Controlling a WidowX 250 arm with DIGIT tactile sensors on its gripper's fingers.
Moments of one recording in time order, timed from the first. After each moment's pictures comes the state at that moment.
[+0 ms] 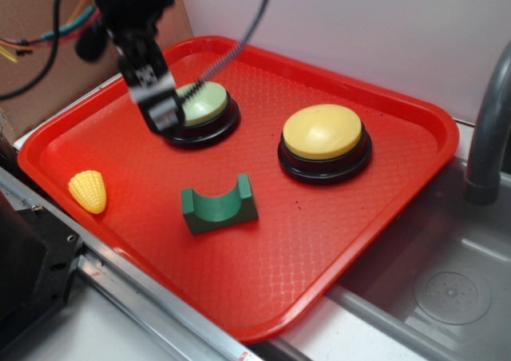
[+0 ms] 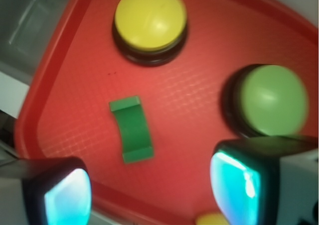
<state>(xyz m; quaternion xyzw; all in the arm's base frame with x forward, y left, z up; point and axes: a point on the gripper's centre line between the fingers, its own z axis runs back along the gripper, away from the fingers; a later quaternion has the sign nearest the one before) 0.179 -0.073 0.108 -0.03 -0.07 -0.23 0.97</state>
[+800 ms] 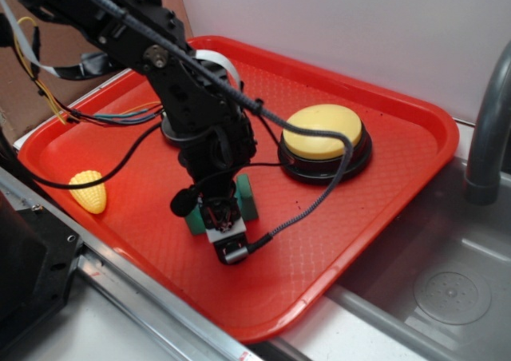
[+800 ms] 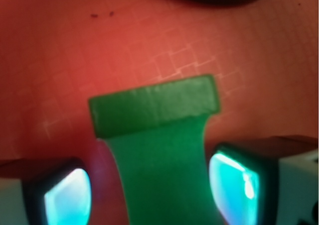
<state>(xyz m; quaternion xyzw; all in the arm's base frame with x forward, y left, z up) 0.188 -0.092 0.004 0.02 -0.05 -0.22 0.97</state>
